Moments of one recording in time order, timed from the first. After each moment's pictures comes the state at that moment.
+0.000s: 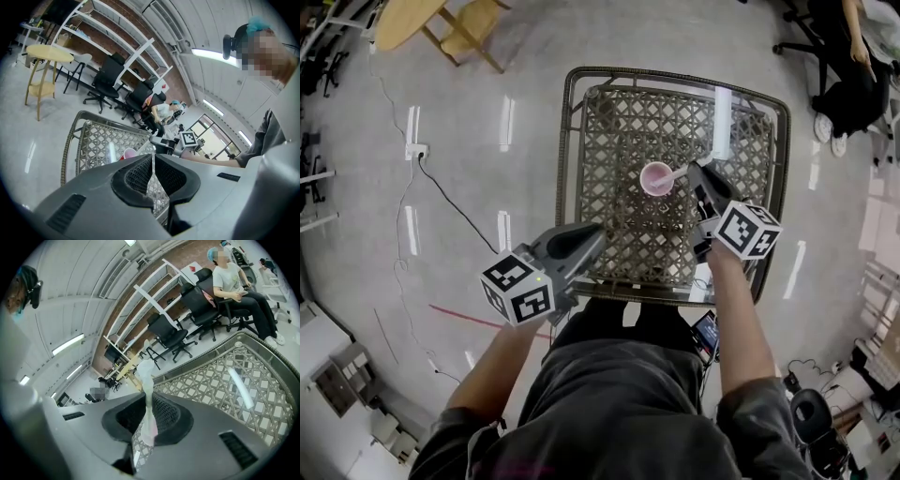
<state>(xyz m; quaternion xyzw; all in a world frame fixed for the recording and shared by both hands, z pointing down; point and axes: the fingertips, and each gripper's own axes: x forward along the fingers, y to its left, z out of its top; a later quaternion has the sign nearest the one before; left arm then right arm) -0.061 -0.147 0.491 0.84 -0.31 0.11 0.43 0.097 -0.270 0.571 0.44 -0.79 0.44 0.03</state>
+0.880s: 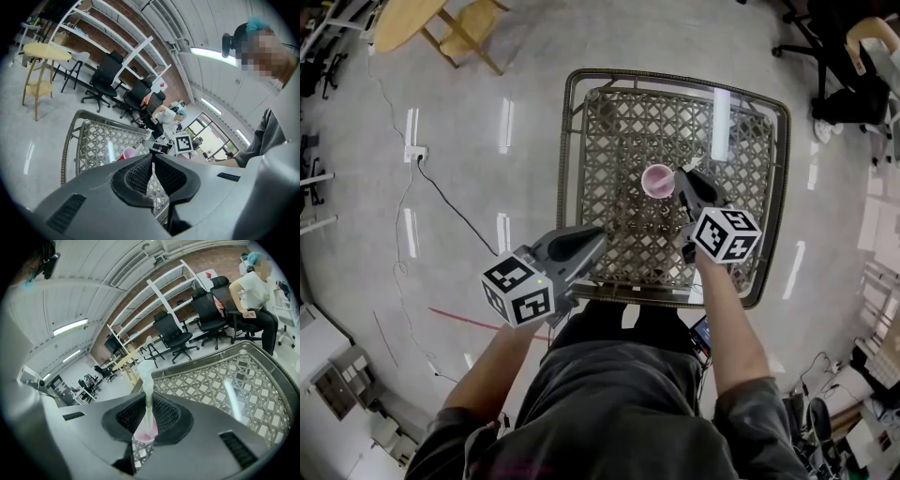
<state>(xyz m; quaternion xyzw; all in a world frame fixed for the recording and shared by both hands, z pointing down) -0.064 -0.145 0.493 0.85 -0.30 0.11 0.43 0.071 -0.259 0.596 0.45 -0.81 0.37 0.09</state>
